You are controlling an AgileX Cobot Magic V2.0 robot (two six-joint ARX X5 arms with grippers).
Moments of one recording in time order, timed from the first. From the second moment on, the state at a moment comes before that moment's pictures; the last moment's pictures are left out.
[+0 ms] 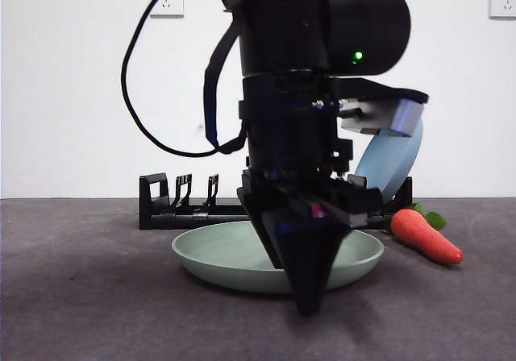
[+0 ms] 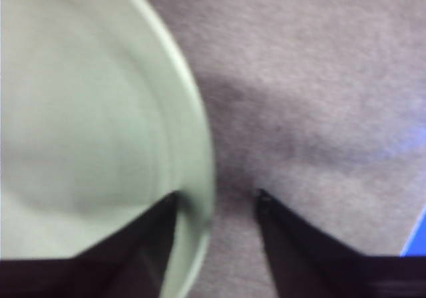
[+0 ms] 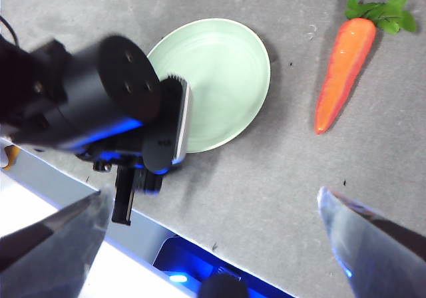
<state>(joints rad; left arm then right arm) -1.01 1.99 1.43 -0.83 -0.12 0.24 0.12 0.79 1.04 -1.11 -0.47 -0.09</state>
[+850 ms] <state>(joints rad) -1.01 1.29 1.43 -0.80 -0.13 0.00 0.12 1.11 1.04 -0.82 -0.33 -0.02</state>
